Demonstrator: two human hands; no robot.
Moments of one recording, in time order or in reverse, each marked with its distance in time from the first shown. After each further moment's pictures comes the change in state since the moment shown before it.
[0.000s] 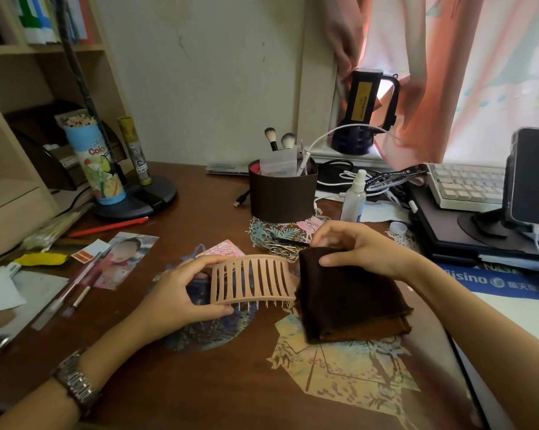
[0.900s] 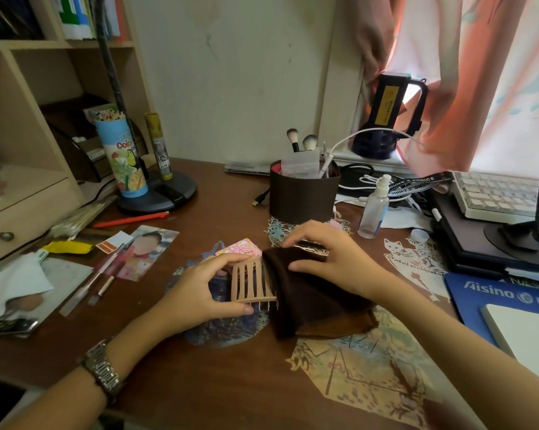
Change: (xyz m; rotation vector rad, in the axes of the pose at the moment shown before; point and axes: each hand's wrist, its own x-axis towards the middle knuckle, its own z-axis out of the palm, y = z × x) left_hand -0.001 0.003 -0.003 -0.018 -0.033 -0.026; right_hand 0.033 -0.018 0.059 -0.433 0.183 -0.346
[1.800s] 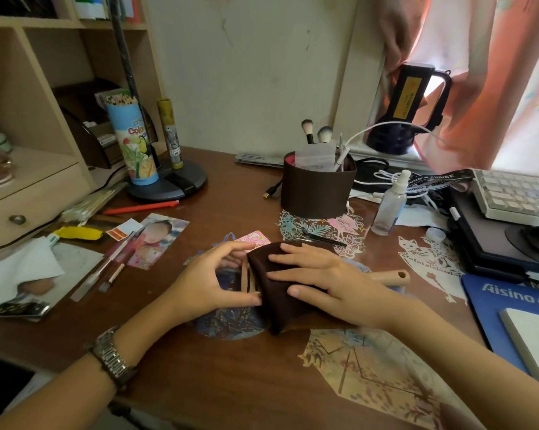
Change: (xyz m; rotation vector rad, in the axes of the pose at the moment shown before) left_hand 0.002 -0.016 0.000 -0.160 0.035 -0.029; right_hand -0.015 -0.010 0.029 -0.219 -0.233 -0.173
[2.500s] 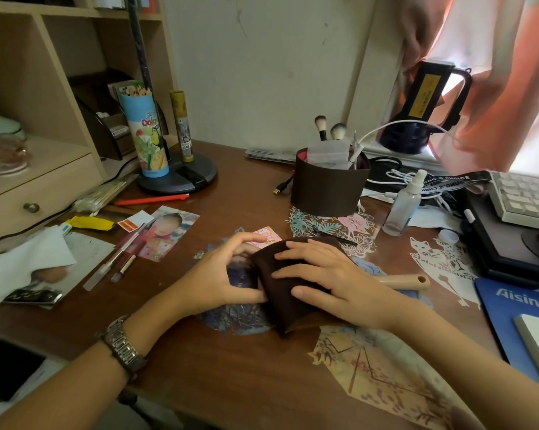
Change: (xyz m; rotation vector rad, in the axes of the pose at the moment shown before) left_hand -0.001 0.005 -0.003 -0.085 -0.089 -0.013; right_hand 0.006 -0.004 0.004 -0.032 -0.004 -0.017
